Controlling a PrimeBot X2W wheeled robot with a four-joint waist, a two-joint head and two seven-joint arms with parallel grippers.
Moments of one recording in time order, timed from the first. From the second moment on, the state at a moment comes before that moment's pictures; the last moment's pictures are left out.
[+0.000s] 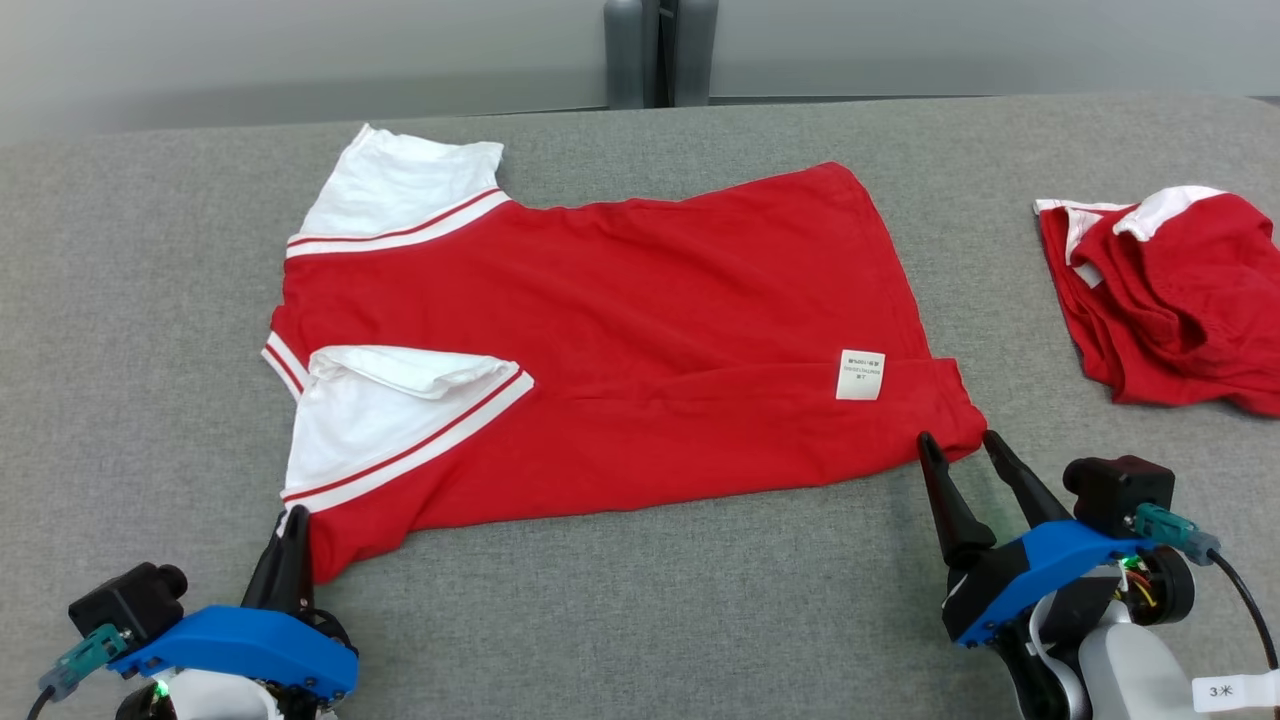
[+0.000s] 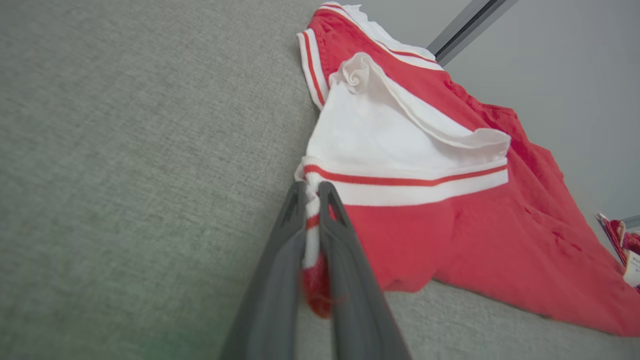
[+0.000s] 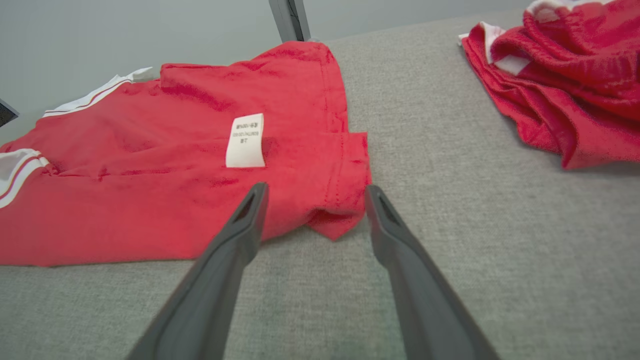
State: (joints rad) left arm -0.07 0.31 -0.25 0.26 -0.92 0.06 -0.08; right arm -0.21 -0.05 0.01 0.32 0.27 0.13 0.01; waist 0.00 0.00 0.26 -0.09
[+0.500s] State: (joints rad) left arm -0.10 0.31 -0.24 0.27 -0.90 0.05 -0.13; right arm -0.33 -0.05 0.02 0.56 0.31 0.13 0.02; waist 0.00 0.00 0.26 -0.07
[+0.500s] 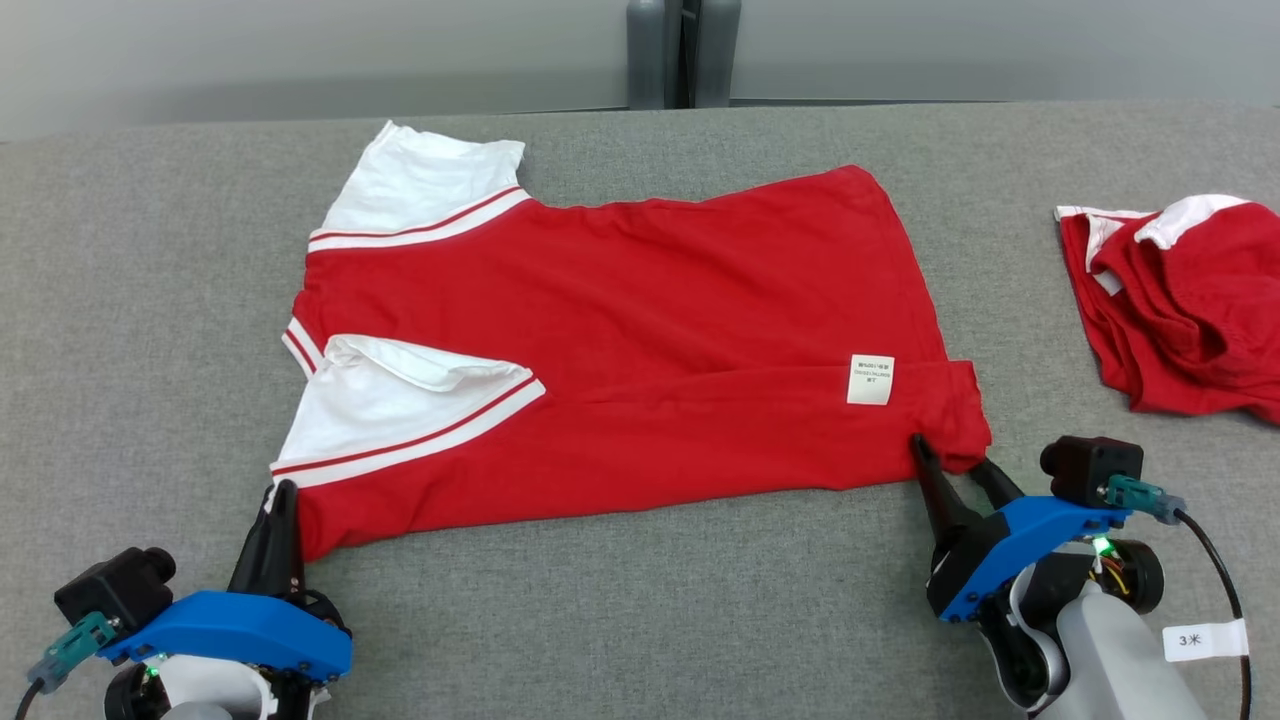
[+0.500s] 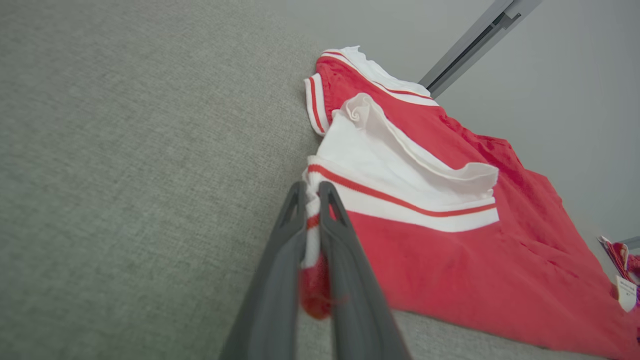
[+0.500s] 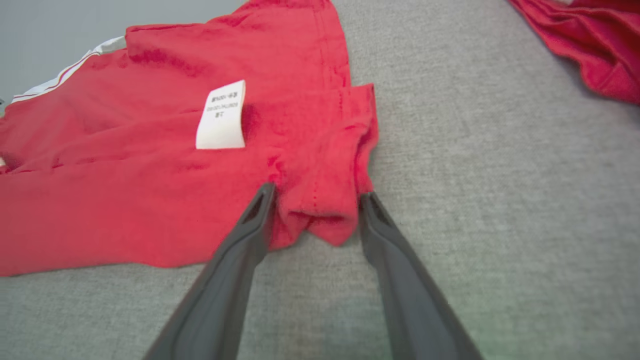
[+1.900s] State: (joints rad) left arm 0.15 0.52 -0.22 -0.19 -0.88 0.18 0.03; right arm 0.03 -0.05 -0.18 -0.02 0.32 0.13 0.27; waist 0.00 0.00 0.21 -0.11
